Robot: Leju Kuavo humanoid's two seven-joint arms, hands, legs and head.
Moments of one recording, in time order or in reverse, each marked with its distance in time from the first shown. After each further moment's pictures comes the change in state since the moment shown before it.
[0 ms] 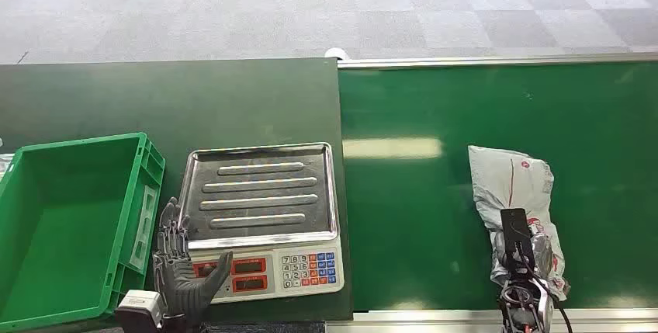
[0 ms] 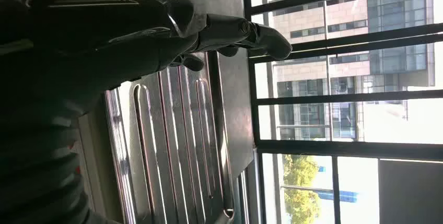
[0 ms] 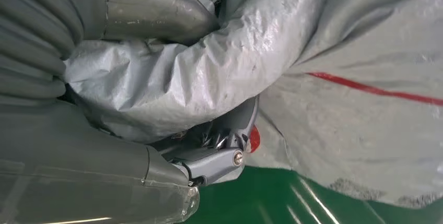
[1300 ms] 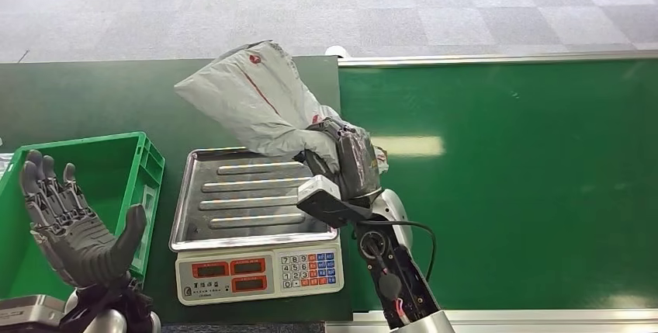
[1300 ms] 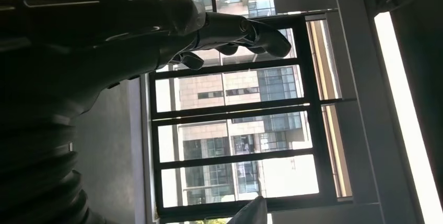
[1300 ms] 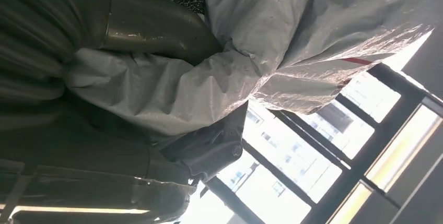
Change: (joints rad) left arm -0.101 0.047 0.146 -0.349 0.000 0.024 0.000; right arm -0.047 0.361 0.806 -0.513 0.122 0.122 -0.173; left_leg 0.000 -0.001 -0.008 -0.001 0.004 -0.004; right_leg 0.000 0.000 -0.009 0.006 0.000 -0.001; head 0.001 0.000
